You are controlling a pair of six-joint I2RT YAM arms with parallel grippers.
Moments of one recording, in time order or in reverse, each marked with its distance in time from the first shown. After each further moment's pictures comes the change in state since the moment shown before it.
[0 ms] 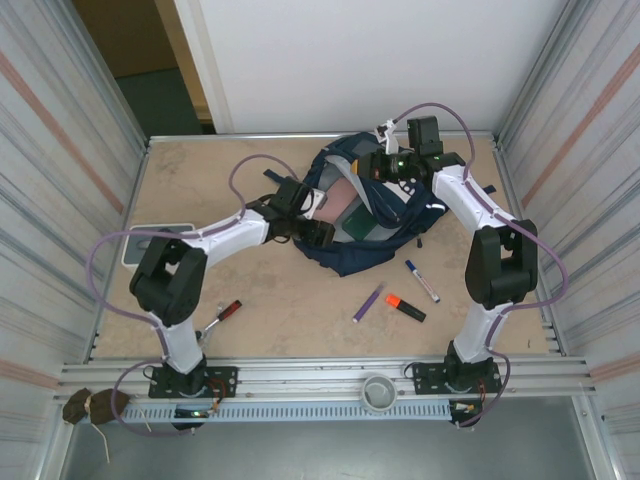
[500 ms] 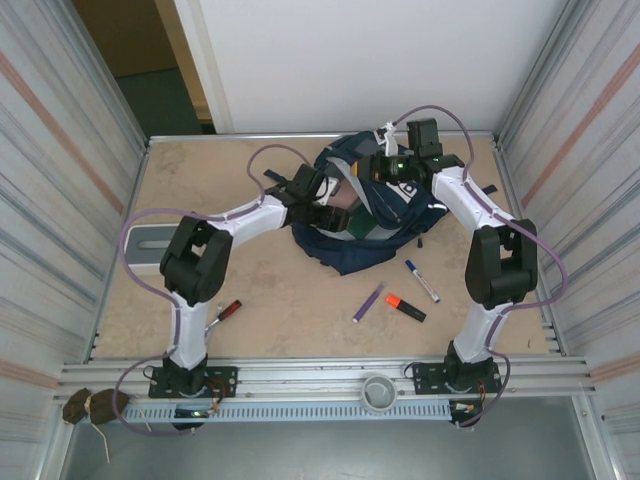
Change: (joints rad) left arm 0.001 0.213 0.244 0.007 0.037 -0.038; right arm 0.000 0.000 -0.026 0.013 -0.006 0.000
